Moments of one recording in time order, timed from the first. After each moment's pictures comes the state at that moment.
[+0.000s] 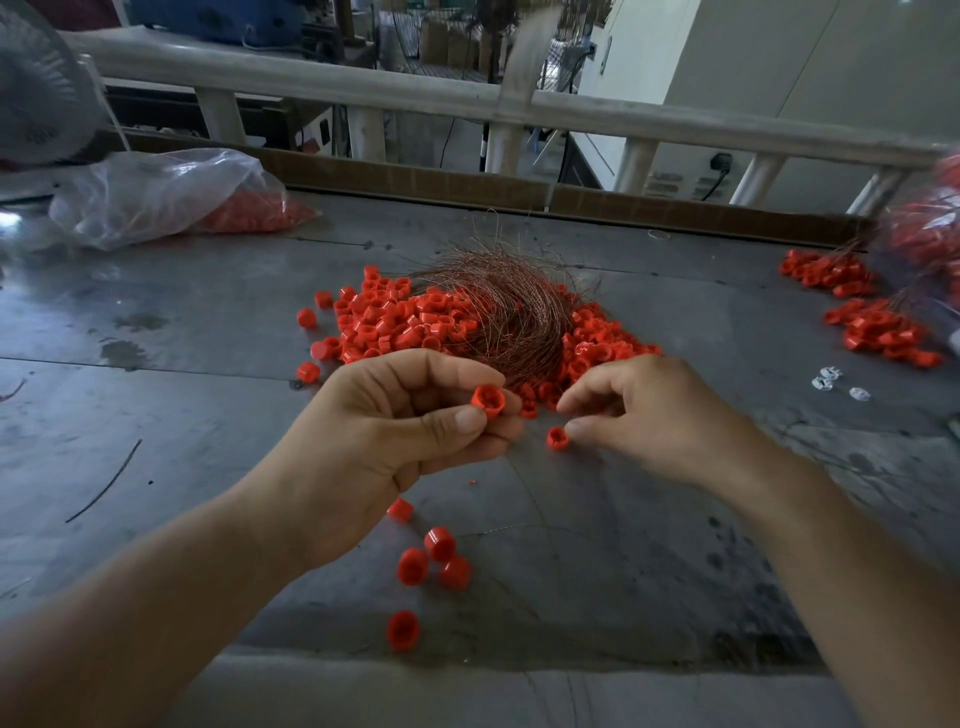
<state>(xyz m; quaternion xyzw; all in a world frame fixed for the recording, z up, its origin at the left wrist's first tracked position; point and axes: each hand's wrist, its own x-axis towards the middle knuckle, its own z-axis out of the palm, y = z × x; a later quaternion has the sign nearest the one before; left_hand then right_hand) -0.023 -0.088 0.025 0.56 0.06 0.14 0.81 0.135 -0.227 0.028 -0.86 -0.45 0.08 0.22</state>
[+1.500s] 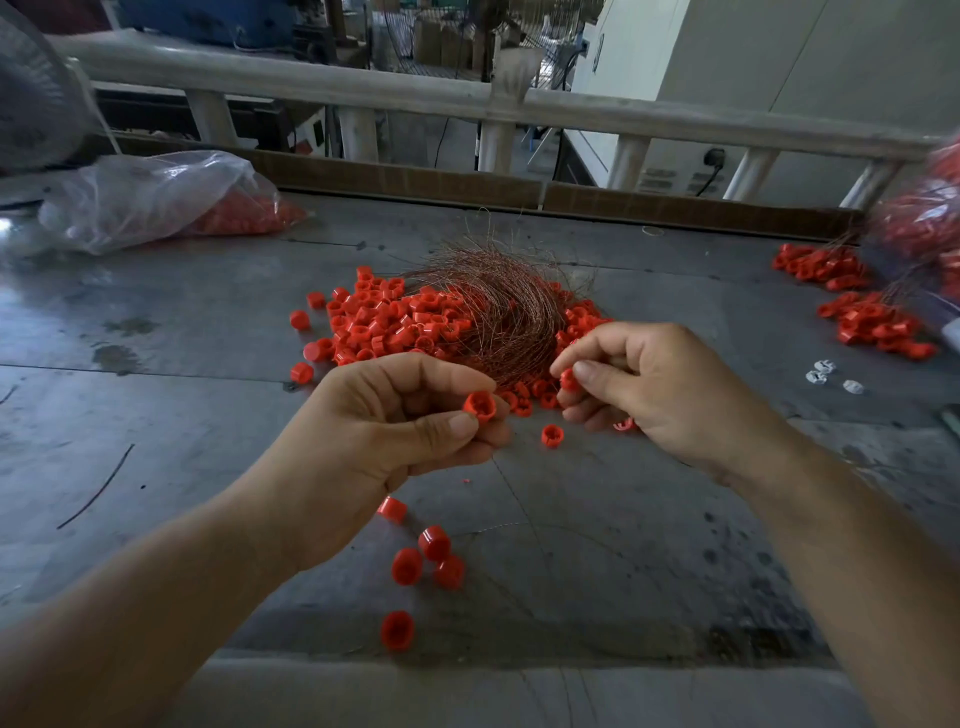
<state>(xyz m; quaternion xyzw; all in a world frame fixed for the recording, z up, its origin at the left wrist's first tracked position) -0.022 -0.086 0.022 0.59 0.07 0.13 0.79 0.123 -0.229 0.045 -0.78 -0.38 0.20 0.45</state>
